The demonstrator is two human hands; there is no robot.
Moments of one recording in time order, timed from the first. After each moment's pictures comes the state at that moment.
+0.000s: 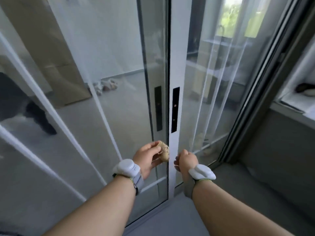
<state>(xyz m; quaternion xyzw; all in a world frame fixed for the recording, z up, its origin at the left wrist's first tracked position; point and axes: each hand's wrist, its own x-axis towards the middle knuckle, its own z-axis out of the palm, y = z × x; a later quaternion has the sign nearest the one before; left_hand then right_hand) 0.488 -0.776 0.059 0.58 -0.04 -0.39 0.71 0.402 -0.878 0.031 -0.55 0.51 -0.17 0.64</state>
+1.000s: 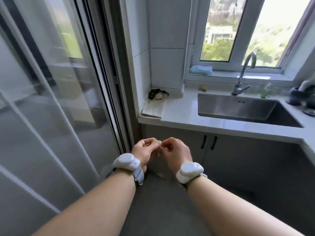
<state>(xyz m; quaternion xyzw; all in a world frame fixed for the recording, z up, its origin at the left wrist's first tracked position) 0.275 -1.256 0.076 0.55 -0.30 -0.57 0.53 0.147 -1.241 0.088 -0.64 0.62 -0.34 0.29</state>
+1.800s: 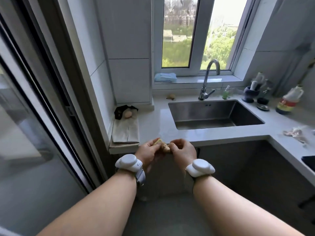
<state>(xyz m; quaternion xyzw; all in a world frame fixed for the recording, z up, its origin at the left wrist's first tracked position) 0.247 -1.464 0.084 0.41 -0.38 -0.74 0.38 0.128 -1.406 0.100 -0.39 0.74 -0.46 0.30</state>
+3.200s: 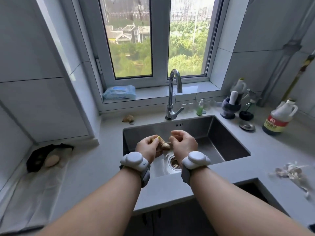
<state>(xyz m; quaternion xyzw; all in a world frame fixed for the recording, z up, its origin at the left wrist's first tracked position) -0.108 -1.690 0.090 0.48 -0.45 -0.65 0.39 -0.216 -1.646 0.093 -0.33 0.74 -0.53 0.23</state>
